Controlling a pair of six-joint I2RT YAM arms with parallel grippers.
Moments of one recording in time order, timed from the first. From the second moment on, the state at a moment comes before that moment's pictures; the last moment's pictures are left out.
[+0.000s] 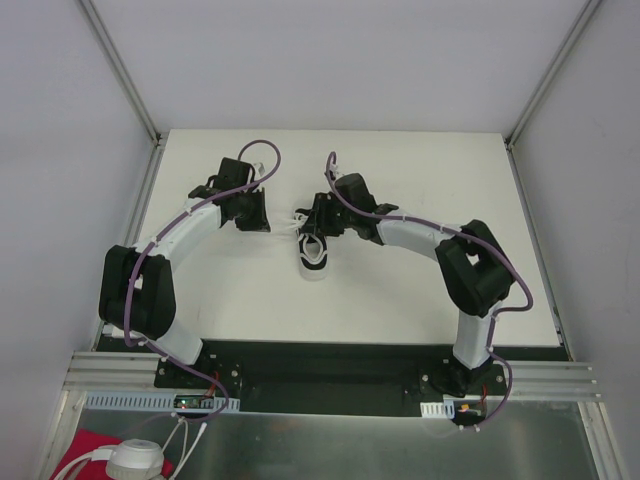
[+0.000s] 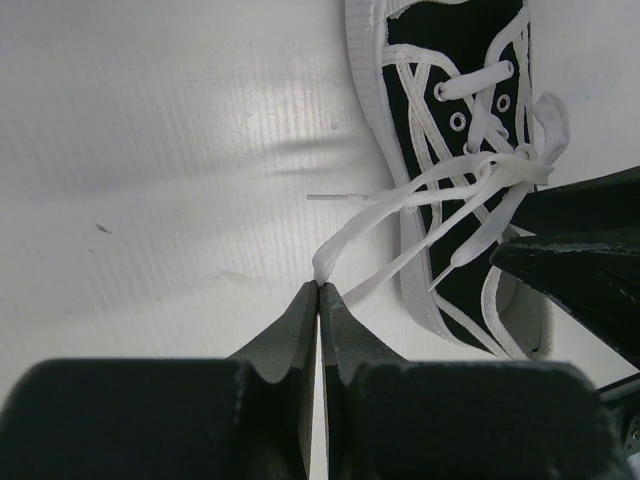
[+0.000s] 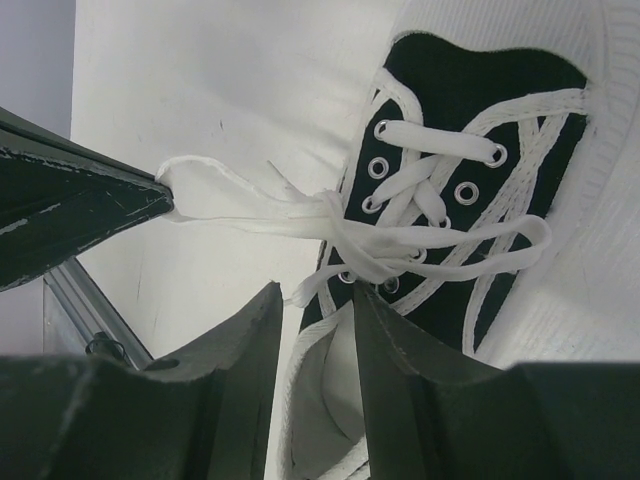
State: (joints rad) left arm -0.28 1.57 1.14 -0.55 0.23 -0.34; right arm 0.69 1.88 1.24 -0.01 -0.30 0.67
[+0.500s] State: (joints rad) left arm -0.28 1.57 1.14 -0.55 0.23 -0.34; right arm 0.69 1.91 1.27 -0.03 -0.30 0.68
